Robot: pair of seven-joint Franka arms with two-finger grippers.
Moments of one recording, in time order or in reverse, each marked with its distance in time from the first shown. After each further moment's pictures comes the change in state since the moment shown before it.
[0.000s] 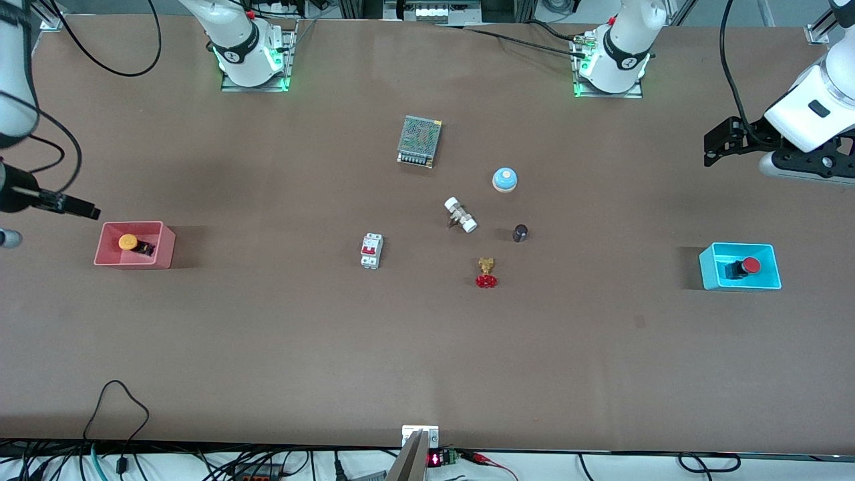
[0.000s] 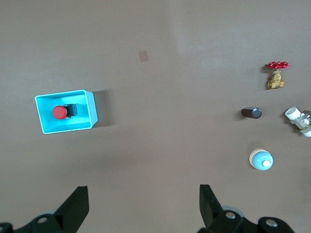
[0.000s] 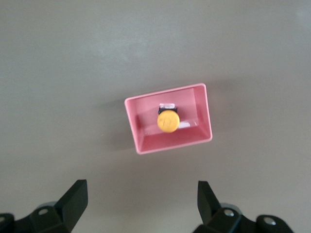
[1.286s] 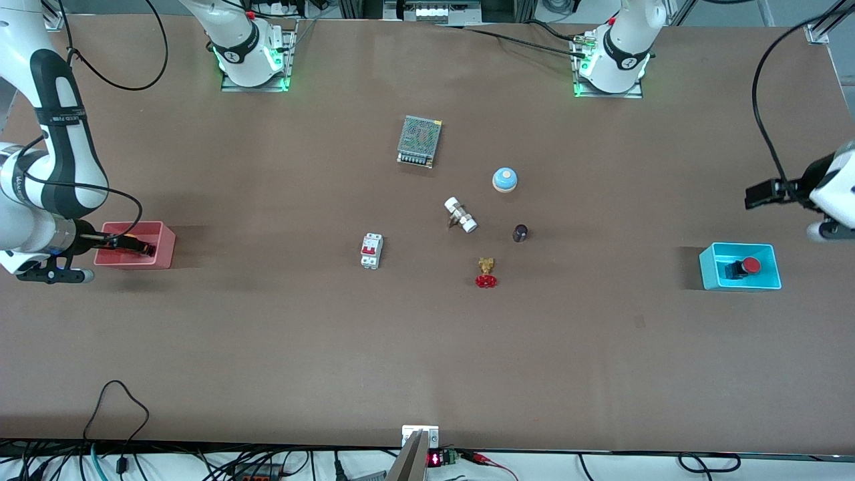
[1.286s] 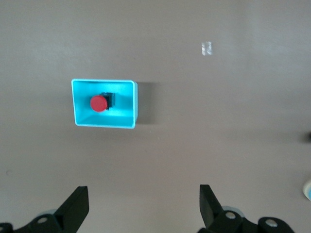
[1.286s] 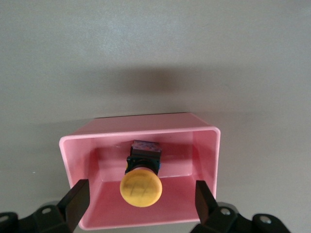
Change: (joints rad) left arm 0.183 0.209 0.005 0.013 0.077 0.122 0.004; right arm -0.034 0.253 0.011 -0.029 -0.073 0.246 -0.105
